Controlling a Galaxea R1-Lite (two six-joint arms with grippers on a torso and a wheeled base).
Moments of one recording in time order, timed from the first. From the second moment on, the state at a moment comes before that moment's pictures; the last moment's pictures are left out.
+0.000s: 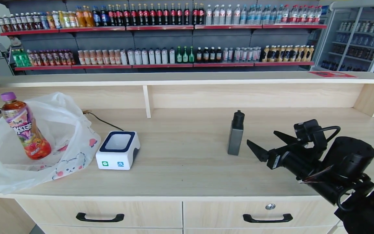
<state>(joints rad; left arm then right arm) 0.00 0.00 0.00 0.01 0.00 -0.01 0.31 1.93 -0.37 -1.57 0.06 -0.04</state>
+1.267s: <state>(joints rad) 0.00 0.00 0.00 0.01 0.00 -0.02 0.45 2.06 -0.51 -1.57 0.03 -0.04</state>
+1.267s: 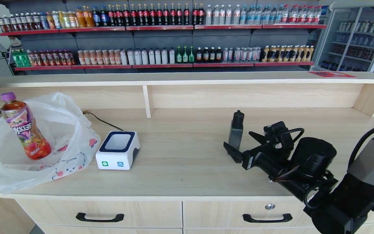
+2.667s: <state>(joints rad) 0.00 0.00 0.00 0.01 0.00 -0.02 0.48 2.17 -0.62 -1.57 -0.20 -0.04</state>
